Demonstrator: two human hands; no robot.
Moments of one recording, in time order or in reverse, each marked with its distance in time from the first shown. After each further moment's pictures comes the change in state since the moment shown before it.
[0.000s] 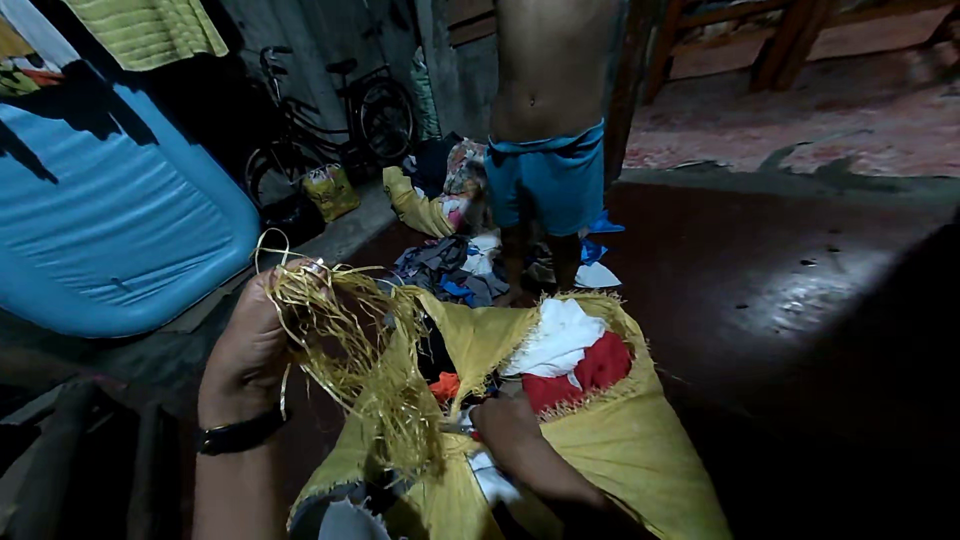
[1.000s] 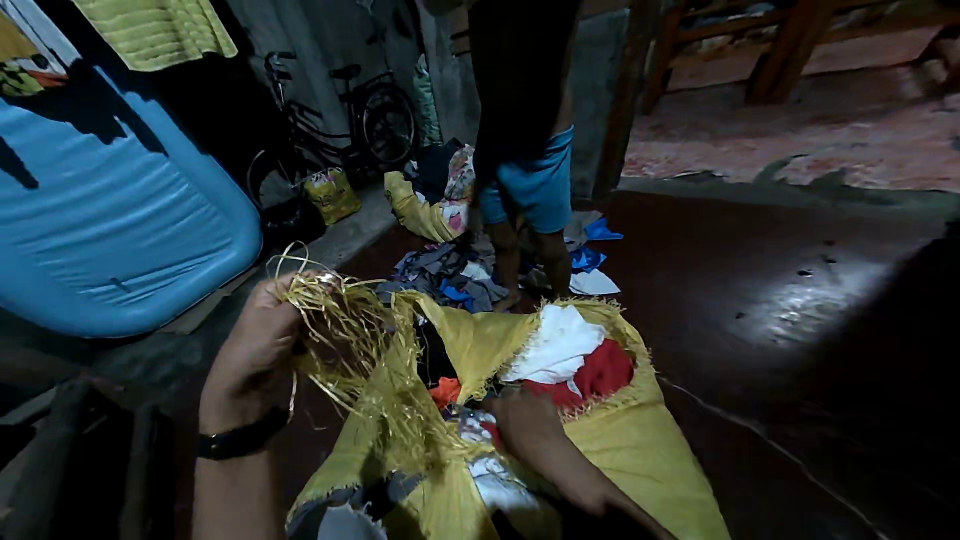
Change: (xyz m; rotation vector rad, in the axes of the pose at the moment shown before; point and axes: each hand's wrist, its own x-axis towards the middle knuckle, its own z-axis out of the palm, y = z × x) left_hand 0.001 -0.002 -0.007 0.154 -0.029 -0.002; right_hand 0.005 0.030 -0.009 0.104 0.073 0.053
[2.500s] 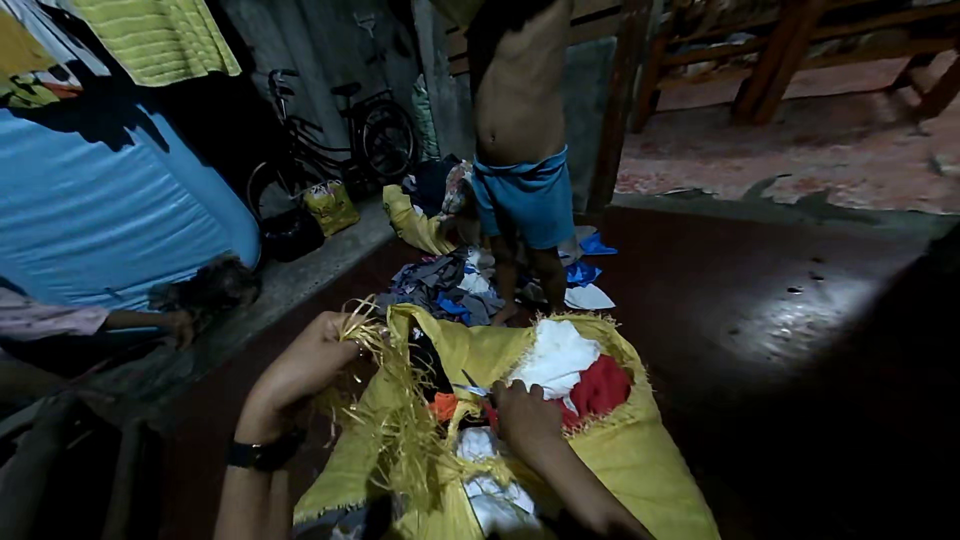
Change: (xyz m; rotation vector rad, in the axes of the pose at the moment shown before) left_hand 0.006 -0.017 0.010 0.456 -0.316 -0.211; right_hand 0.016 0.007 -0.023 0.094 0.054 0.202
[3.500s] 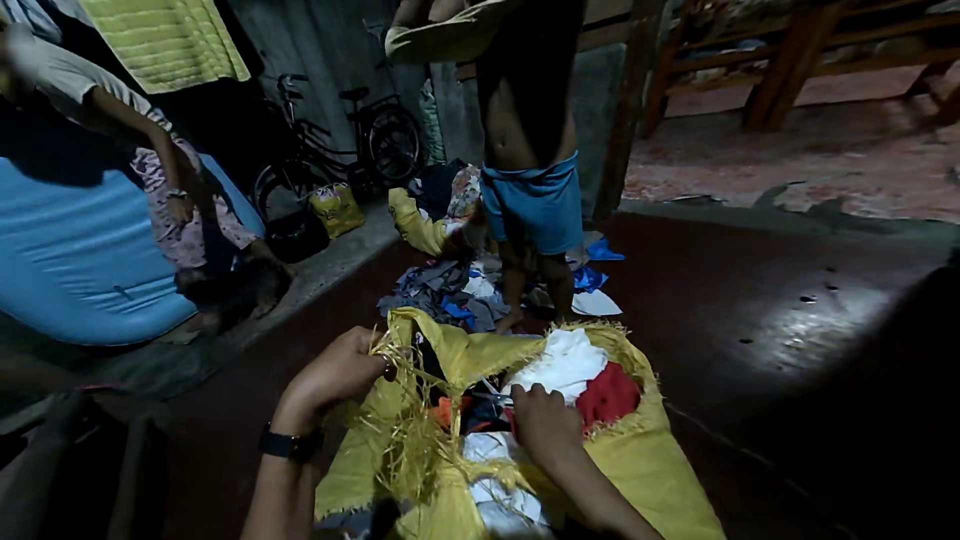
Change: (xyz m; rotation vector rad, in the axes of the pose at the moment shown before) left_hand 0.014 0.006 0.017 0.112 -0.120 -0.186; right_hand 0.006 0.016 0.012 -0.016 0.158 0.024
